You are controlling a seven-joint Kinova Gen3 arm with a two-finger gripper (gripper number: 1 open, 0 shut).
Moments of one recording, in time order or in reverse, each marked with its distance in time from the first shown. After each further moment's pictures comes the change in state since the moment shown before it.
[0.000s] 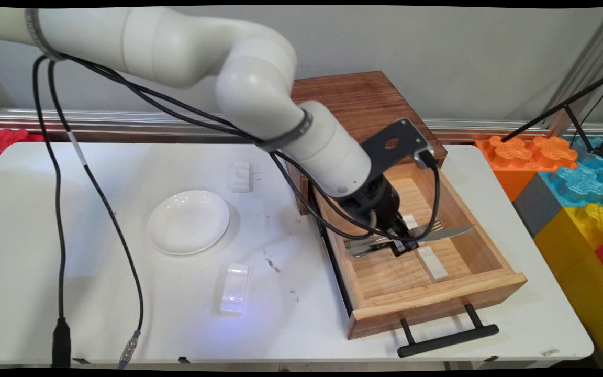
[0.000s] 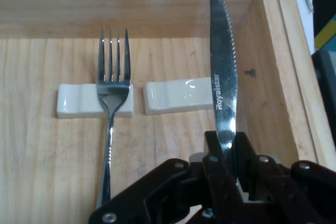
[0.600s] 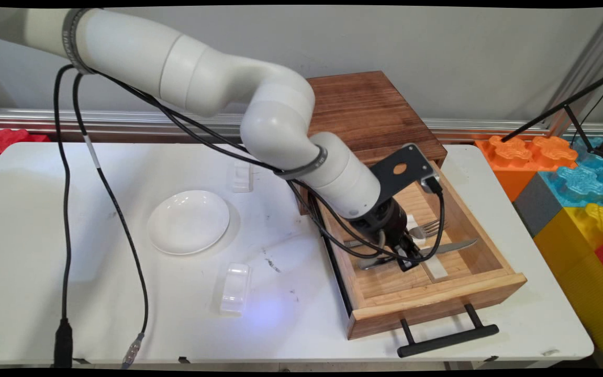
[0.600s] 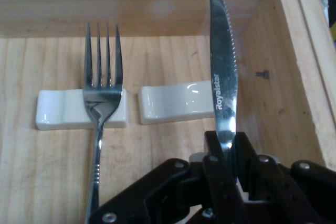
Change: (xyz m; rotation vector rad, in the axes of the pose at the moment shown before) arm -0.011 0.000 0.045 -0.004 0.011 0.012
